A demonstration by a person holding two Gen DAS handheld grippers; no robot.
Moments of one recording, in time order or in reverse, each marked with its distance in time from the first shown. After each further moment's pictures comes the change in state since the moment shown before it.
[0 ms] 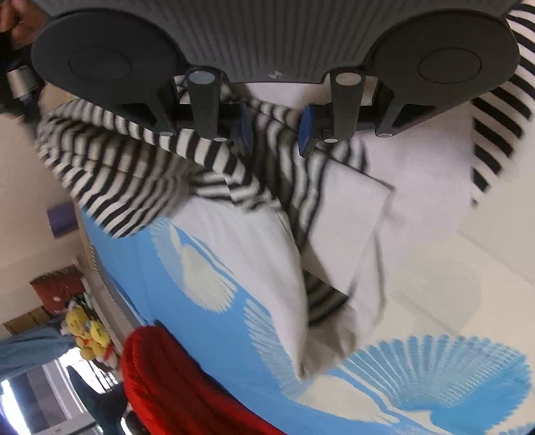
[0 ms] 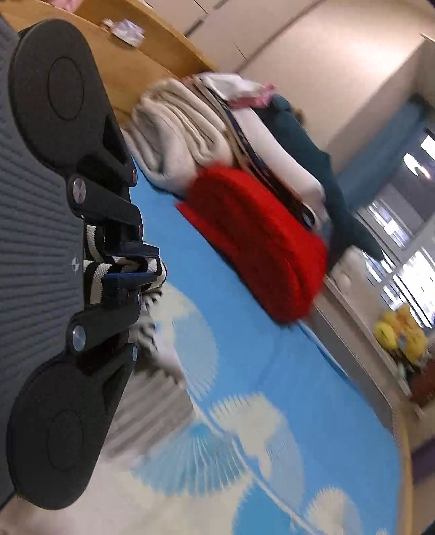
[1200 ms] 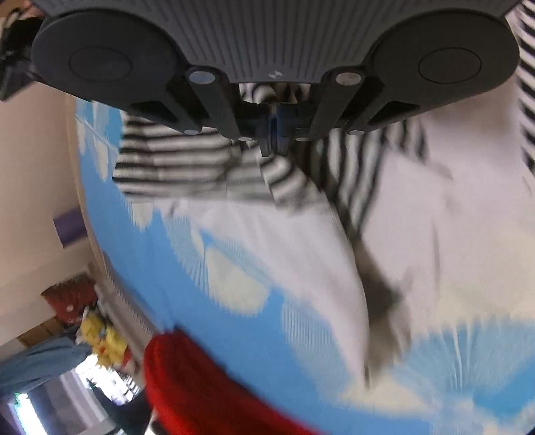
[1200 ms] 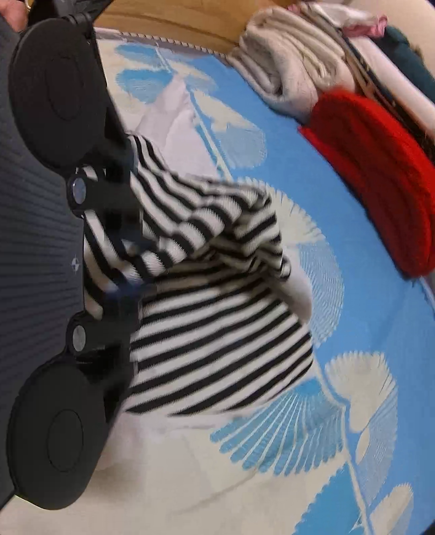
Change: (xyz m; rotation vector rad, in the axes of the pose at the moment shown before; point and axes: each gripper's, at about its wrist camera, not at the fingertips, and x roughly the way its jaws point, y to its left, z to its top) left arm 0.012 -0.035 0.003 0.079 -0.101 0.006; right arm 0.083 -0.037 -0.032 -0.101 0.429 -0.195
